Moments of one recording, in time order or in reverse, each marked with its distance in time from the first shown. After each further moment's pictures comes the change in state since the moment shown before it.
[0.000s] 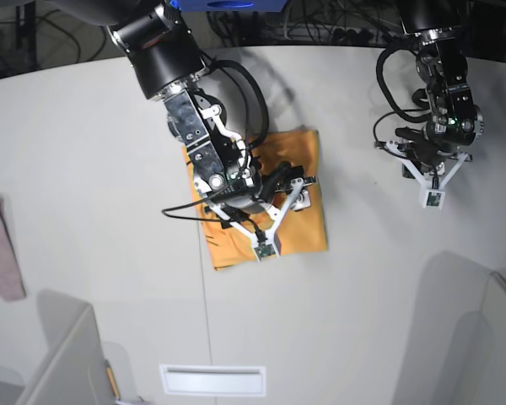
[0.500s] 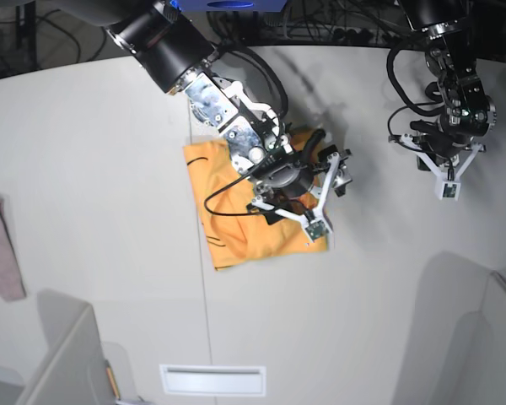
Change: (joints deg) left arm 1.6 0.1 -5.4 0.0 -0.1 -2.7 0.0; right arm -0.1 0.3 -14.6 -0.1 -0.5 -0.2 10.3
